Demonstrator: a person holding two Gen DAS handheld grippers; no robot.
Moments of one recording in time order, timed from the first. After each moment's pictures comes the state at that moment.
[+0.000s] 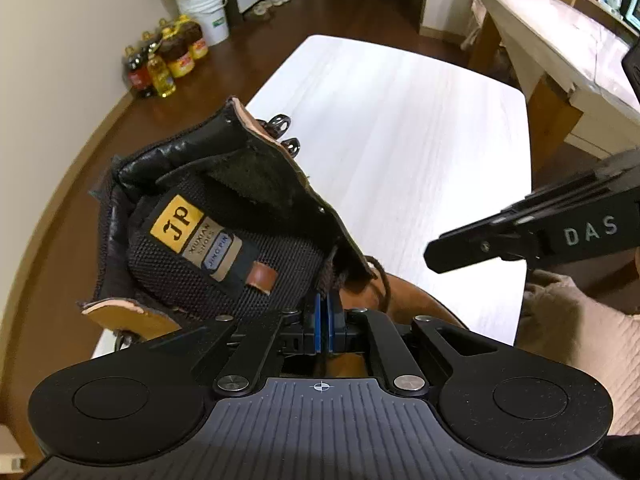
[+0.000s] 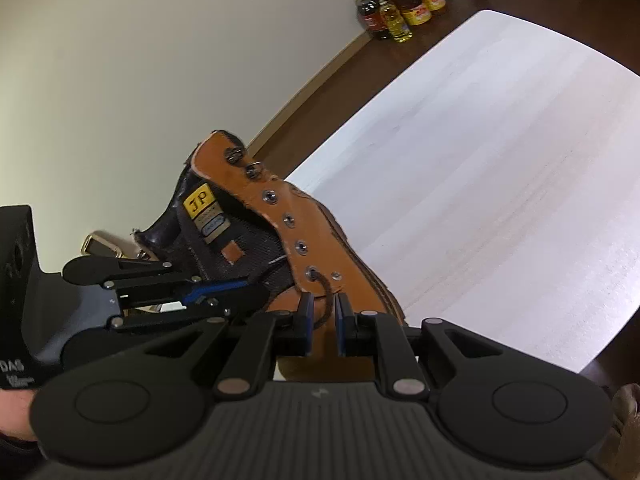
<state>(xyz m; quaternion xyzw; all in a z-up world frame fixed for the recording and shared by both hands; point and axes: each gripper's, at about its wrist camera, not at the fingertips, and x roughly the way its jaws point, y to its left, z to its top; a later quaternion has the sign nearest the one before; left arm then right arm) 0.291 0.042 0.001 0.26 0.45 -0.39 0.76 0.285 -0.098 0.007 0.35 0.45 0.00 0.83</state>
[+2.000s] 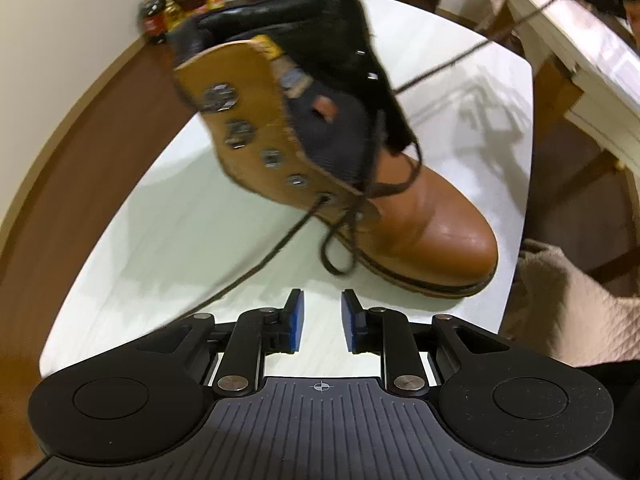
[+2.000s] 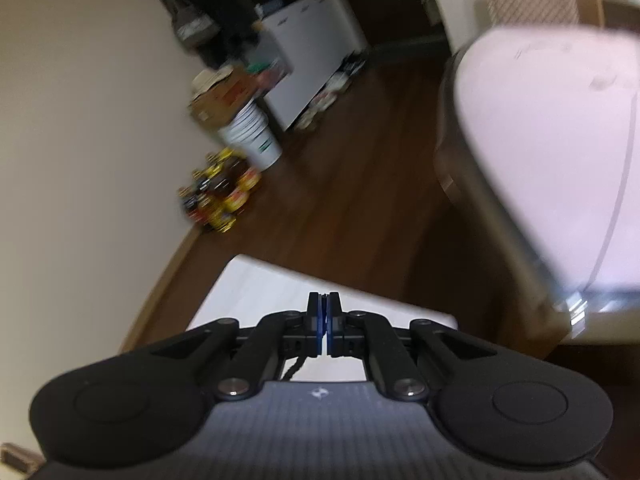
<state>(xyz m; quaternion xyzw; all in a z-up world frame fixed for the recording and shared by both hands) 0.256 0.116 -0.010 0.25 0.49 -0.37 0.75 0.210 -0.326 0.105 0.34 0.27 -0.33 0.84</state>
